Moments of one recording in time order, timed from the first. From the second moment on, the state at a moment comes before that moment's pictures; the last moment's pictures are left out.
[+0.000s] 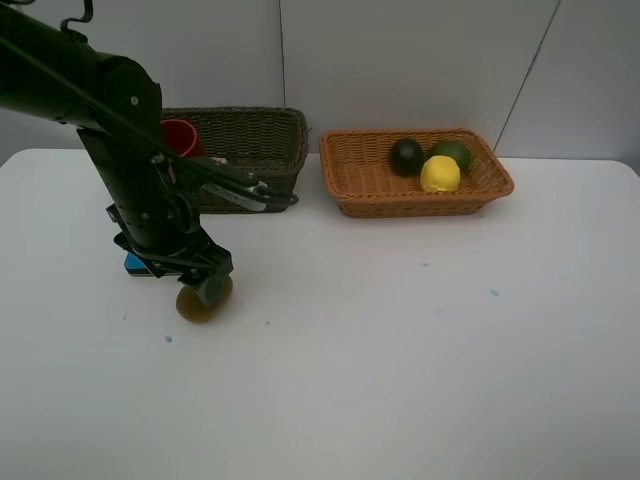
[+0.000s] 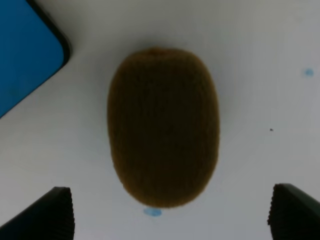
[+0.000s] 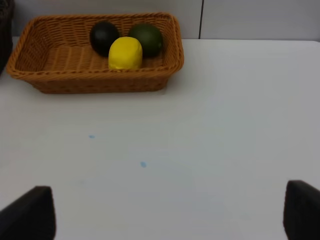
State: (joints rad) left arm -0.49 1.84 -1.03 -0.05 0.78 0.07; right arm -0.04 0.00 -0.53 0.02 1.06 -0.08
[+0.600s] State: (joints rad) left arm -0.49 1.88 -0.98 -0.05 0.64 0.07; right arm -0.04 0.00 -0.53 0.02 1.06 -0.08
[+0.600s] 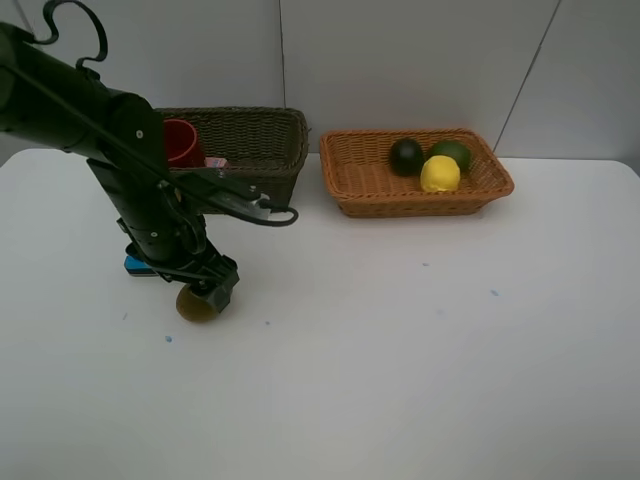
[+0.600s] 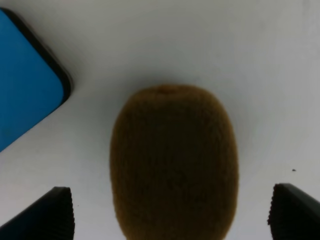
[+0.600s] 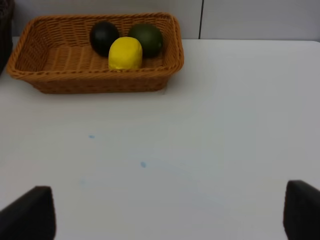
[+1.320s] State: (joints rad) left arm -0.49 1.94 -0.98 -0.05 0.54 0.08; right arm -0.04 0.00 -0.53 0.02 1.06 -0.08
